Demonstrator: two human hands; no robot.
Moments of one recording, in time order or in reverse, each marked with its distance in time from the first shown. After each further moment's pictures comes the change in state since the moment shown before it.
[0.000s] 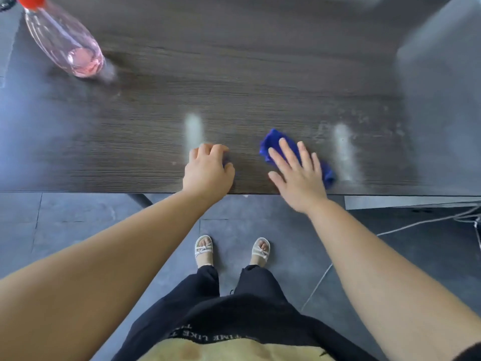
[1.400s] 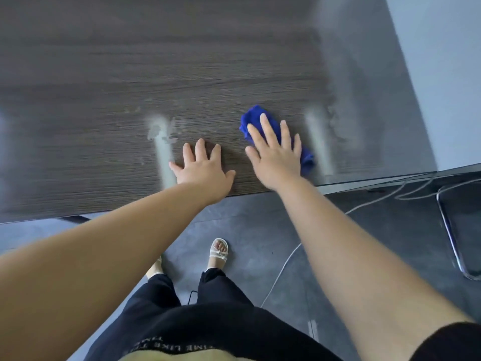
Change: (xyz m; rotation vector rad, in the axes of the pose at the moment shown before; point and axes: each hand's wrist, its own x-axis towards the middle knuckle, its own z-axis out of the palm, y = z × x) left_hand 0.025 0.249 0.165 0.446 -0.243 0.008; right_hand -0.018 0.239 -0.019 0.152 -0.044 0.255
